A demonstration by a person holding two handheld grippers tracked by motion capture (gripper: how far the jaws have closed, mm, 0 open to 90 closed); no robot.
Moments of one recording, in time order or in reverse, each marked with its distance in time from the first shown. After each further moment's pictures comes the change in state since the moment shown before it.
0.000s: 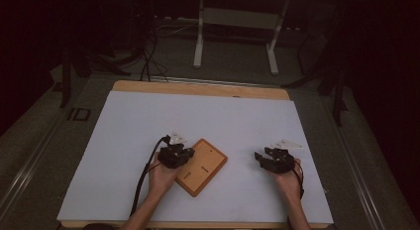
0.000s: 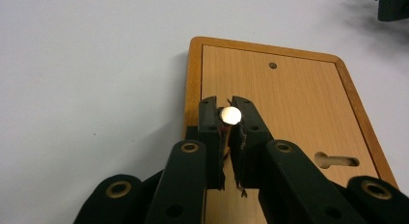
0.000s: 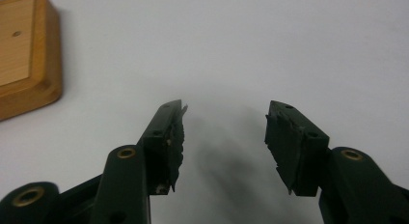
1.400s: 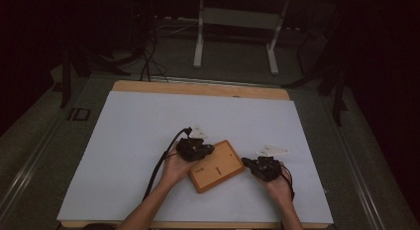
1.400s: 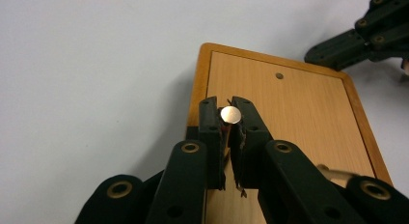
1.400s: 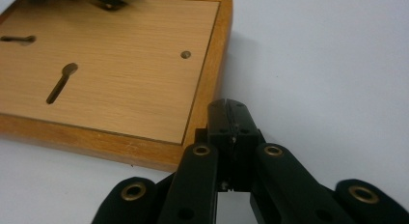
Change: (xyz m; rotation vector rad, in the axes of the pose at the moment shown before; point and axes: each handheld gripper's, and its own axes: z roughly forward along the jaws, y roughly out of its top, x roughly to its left) left arm -0.026 0.043 0.026 0.002 -0.172 0.191; right arm 0.046 0.002 0.000 0.003 0.217 -0.112
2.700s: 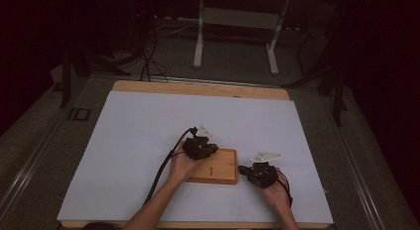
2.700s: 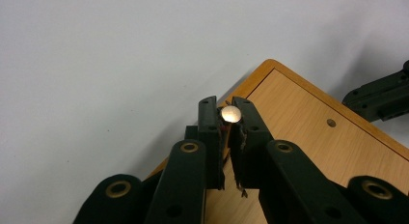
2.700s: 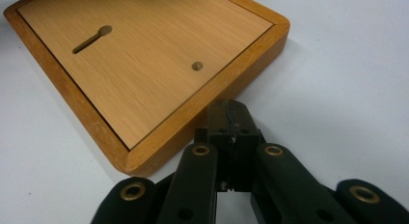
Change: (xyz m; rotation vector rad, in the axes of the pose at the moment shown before) left arm 0.004 -0.001 0.028 0.018 0.019 -0.037; right arm 0.015 -0.011 0.006 0.083 0.023 -0.009
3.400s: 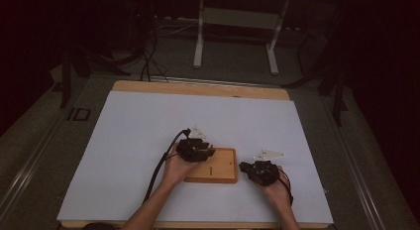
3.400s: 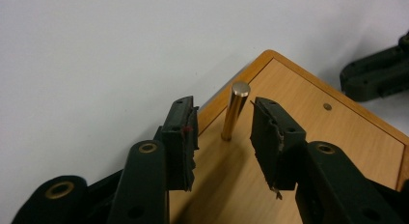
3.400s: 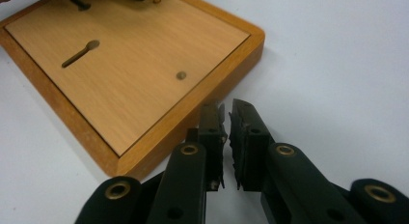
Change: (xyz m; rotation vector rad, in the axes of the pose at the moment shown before) left arm 0.005 -0.015 -0.018 -0.037 0.003 -0.025; right arm -0.005 0.003 -0.003 -0.041 -0.029 0.002
